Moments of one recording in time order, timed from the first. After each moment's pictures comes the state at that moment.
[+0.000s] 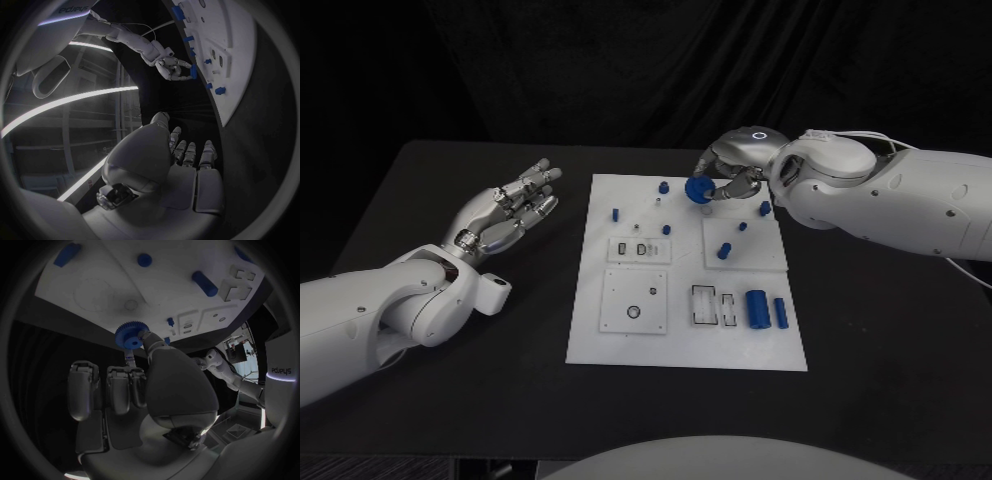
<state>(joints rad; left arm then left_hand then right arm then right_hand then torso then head) 1.23 -0.99 -0.21 1.53 -0.37 -0.24 0.68 1.56 0.23 -0.16 0.28 0.61 0.38 0.07 0.04 0.04 0.04 0.04 0.01 0.01 0.00 0.04 0.00 0.00 0.17 0.01 0.15 0.01 0.00 1.46 -0.75 -0.24 1.35 -1.63 -0.28 -0.04 1.35 -0.07 0.19 0.11 0.44 0.91 0.06 0.18 0.21 1.46 -0.02 1.57 1.31 1.47 -0.08 1.57 1.31 0.04 1.47 0.03 1.47 1.31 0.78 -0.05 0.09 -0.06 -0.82</state>
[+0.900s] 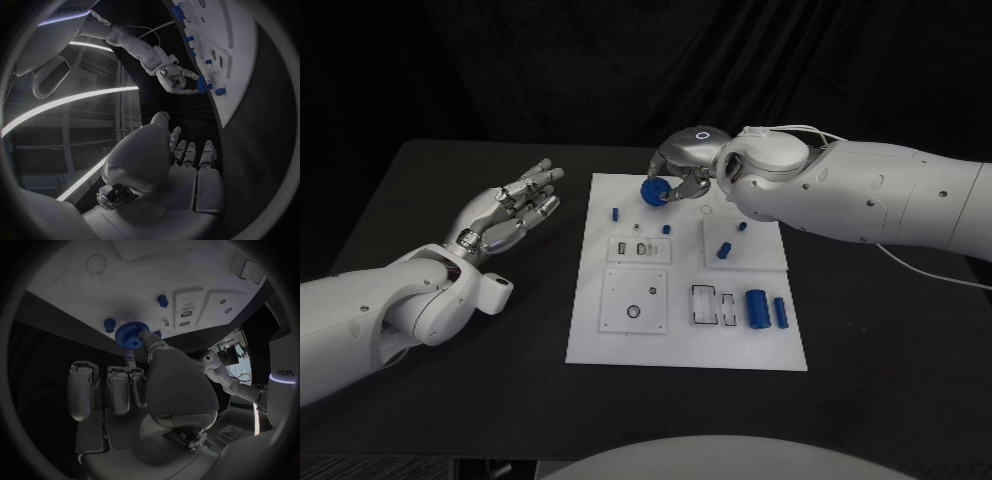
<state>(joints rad) 1.23 -0.98 -0.21 1.52 -0.37 -0.24 0.68 1.56 0.22 -0.16 0.28 0.62 0.39 0.07 0.04 0.04 0.05 0.04 0.01 0.01 0.00 0.04 0.00 0.00 0.17 0.01 0.15 0.01 0.00 1.46 -0.54 -0.24 1.22 -1.63 -0.25 -0.01 1.35 -0.07 0.19 0.11 0.44 0.91 0.06 0.18 0.21 1.46 -0.02 1.57 1.31 1.47 -0.08 1.57 1.31 0.04 1.47 0.03 1.48 1.31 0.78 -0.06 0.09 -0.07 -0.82</state>
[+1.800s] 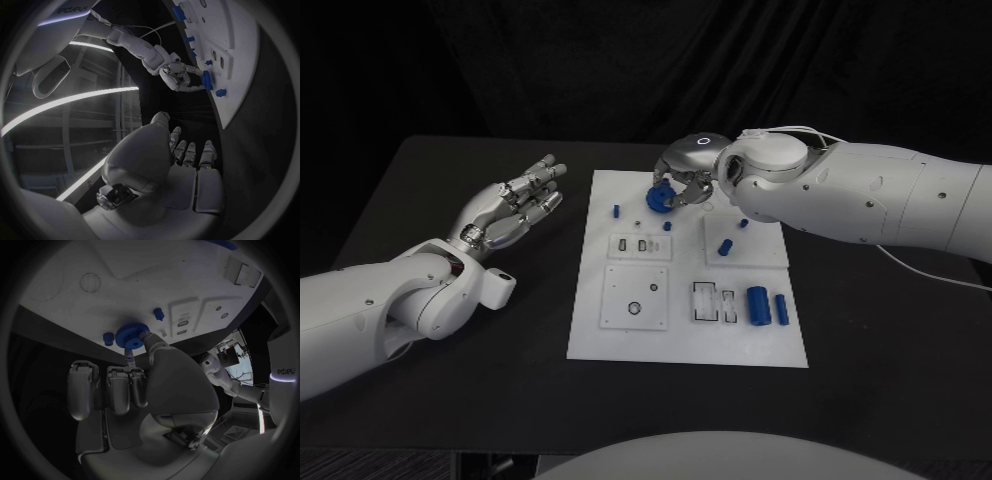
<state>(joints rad) 1.23 -0.97 -0.21 1.51 -0.37 -0.23 0.68 1.56 0.22 -0.15 0.27 0.62 0.39 0.07 0.04 0.04 0.05 0.04 0.01 0.01 0.00 0.04 0.00 0.00 0.17 0.01 0.15 0.01 0.00 1.44 -0.54 -0.24 1.21 -1.63 -0.18 -0.01 1.33 -0.08 0.22 0.12 0.44 0.85 0.07 0.27 0.21 1.46 -0.02 1.57 1.31 1.47 -0.08 1.57 1.31 0.04 1.47 0.03 1.47 1.31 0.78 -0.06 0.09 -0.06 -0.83</state>
